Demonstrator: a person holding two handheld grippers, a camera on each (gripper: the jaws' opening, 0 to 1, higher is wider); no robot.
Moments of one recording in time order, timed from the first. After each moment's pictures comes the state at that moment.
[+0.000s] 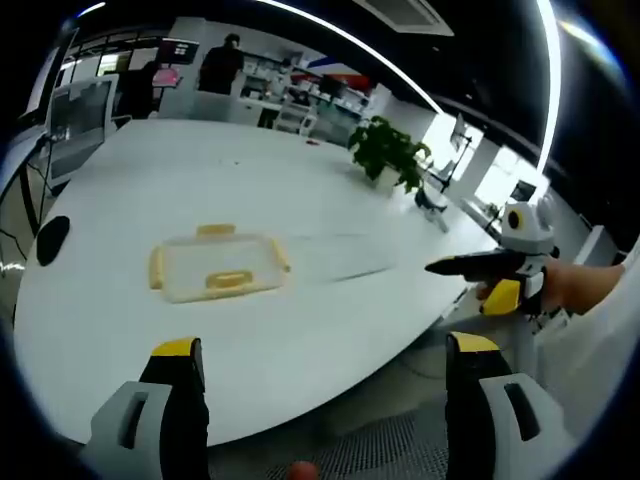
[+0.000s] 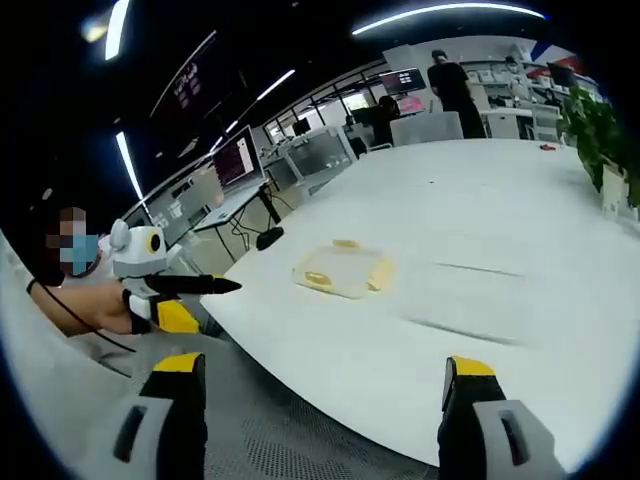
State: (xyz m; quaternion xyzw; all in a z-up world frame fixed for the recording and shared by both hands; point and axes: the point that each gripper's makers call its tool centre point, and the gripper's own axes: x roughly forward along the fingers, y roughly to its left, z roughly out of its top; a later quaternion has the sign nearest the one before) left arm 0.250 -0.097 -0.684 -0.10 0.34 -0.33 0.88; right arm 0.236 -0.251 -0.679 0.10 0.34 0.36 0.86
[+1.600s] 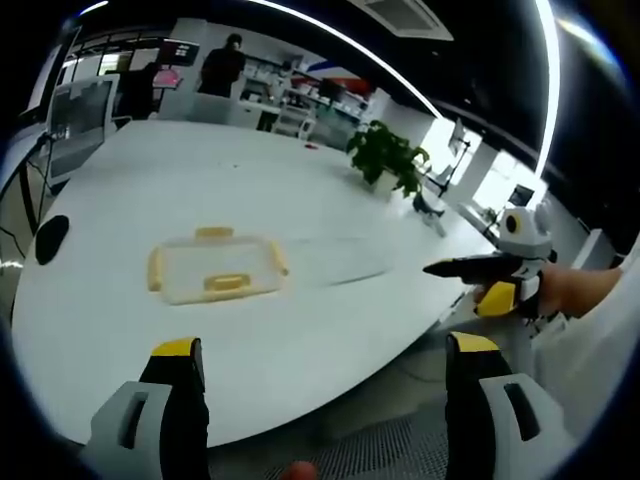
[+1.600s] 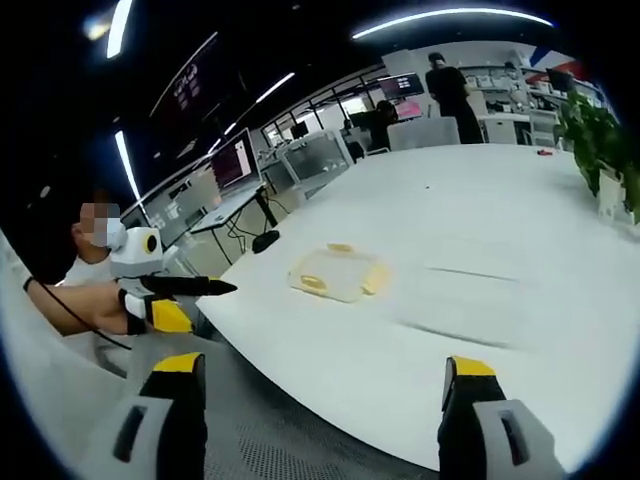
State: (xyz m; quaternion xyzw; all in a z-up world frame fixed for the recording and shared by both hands) left arm 0.250 -0.097 -0.681 -0.11 0.33 -0.33 0.88; right arm 0.239 -0.254 -0.678 0.09 0.34 0.35 0.87
